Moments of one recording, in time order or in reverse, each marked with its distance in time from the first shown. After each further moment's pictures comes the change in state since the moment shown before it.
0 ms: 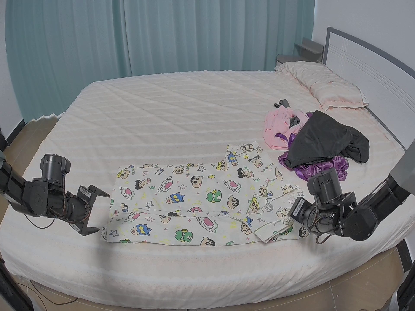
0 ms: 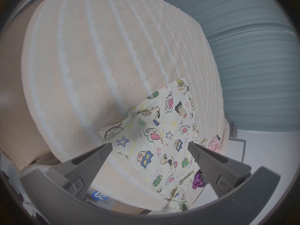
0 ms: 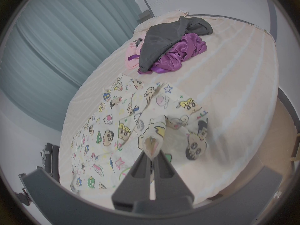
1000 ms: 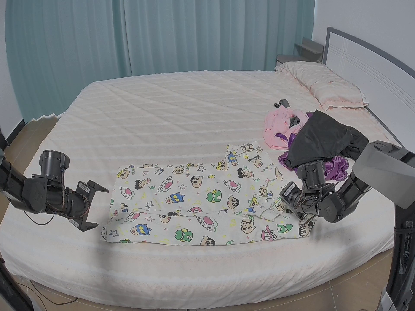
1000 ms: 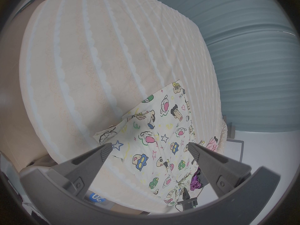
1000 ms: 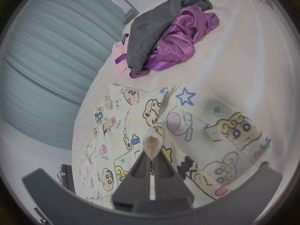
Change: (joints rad) left arm 0.011 0.002 -0.030 0.002 0.002 -0.001; right arm -0.152 0.337 -0.303 -0.133 0.155 0.094
